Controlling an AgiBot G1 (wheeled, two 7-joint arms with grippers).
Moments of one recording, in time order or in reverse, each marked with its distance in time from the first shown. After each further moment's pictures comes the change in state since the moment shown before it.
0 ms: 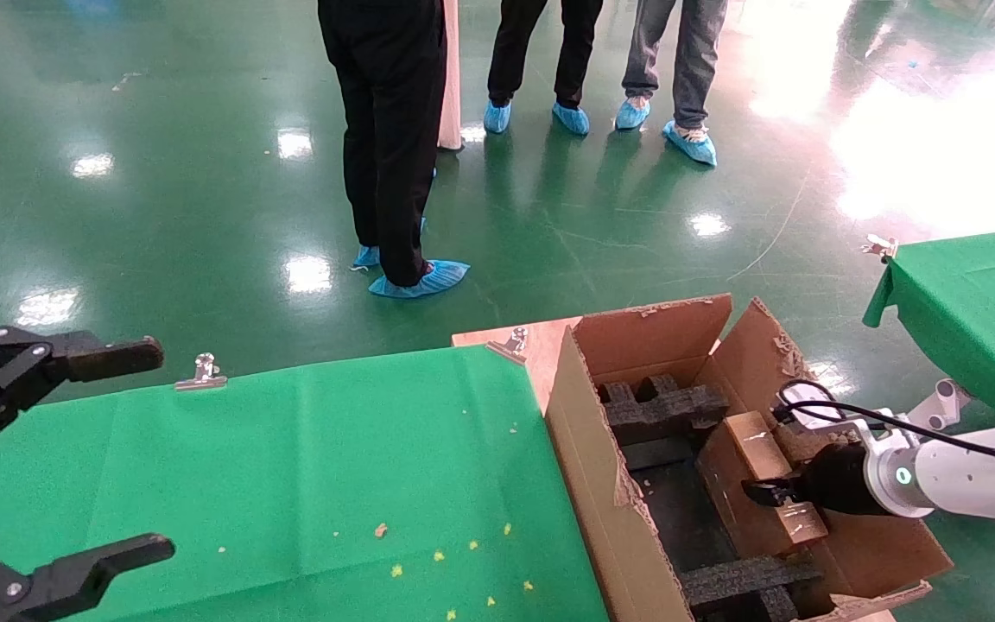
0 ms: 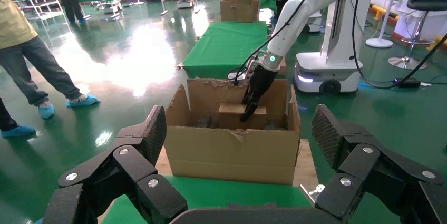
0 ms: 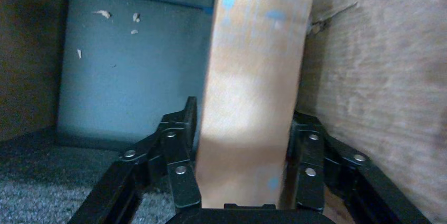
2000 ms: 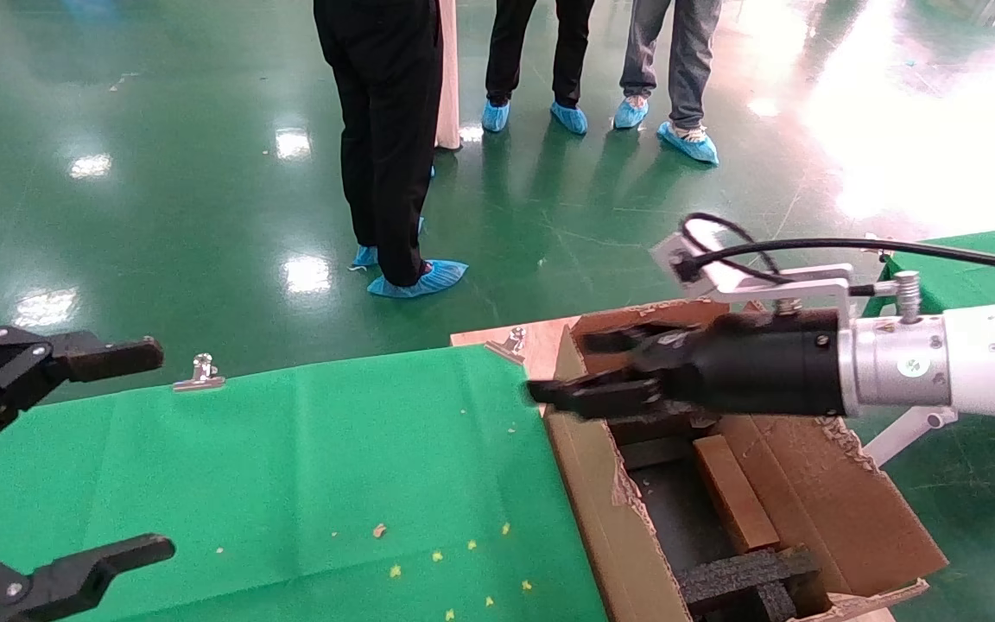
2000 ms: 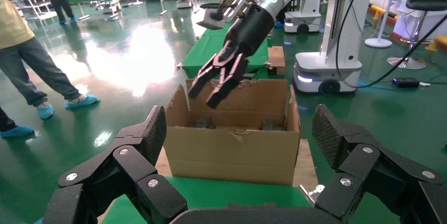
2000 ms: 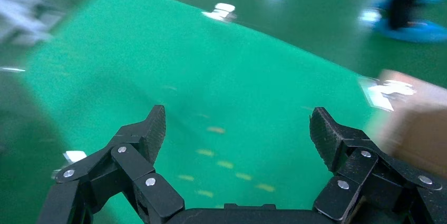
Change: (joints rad) left arm -0.001 -0.001 0.003 0.001 -0.002 -0.001 0.002; right arm 0.203 0.179 0.444 0.454 0.356 -0.354 -0.421
